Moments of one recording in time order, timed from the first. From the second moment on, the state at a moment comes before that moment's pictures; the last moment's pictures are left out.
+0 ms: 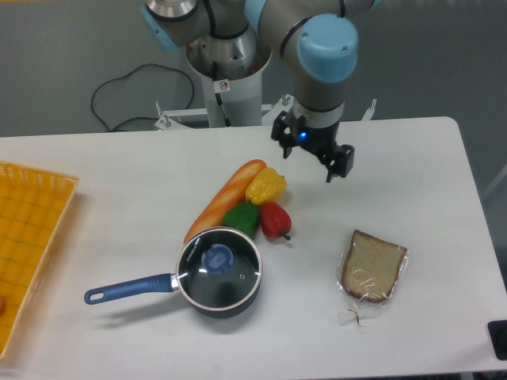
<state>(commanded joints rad) 2.54 -1.71 -1.70 -1.28 1.56 1.06</state>
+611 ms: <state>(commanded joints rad) 2.45 -1.78 -1.66 -1.26 1.56 0.88</state>
